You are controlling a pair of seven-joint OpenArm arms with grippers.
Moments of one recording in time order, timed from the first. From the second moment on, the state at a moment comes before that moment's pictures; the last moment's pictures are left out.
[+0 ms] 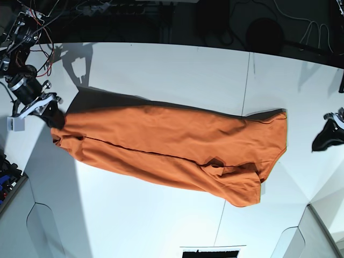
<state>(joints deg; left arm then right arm) 6.6 -42.8 -29.7 85.6 -67.2 -38.0 56.1 -4.7 9.4 34.2 94.0 45.9 32.9 -57.2</state>
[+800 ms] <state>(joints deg) 6.3 -34.3 -11.3 76.0 -50.6 -37.5 51.7 6.2 9.6 32.0 83.6 37.3 31.7 -54.2</state>
